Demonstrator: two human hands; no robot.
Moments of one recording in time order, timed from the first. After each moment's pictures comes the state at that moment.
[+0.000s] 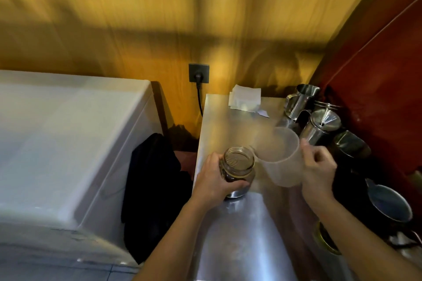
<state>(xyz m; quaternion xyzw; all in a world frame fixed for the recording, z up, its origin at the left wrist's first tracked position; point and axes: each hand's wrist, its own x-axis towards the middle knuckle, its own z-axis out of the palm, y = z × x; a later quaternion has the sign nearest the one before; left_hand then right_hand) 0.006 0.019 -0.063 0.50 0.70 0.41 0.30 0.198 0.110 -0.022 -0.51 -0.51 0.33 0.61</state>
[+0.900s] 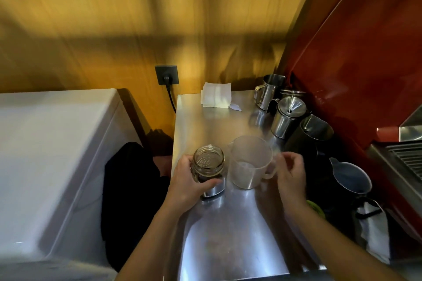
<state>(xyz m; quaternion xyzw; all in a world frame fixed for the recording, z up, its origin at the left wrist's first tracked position) 0.000 0.024 -0.074 0.50 0.69 0.42 0.30 0.227 0.091 -0.065 -0.56 -0.51 0.37 0.54</state>
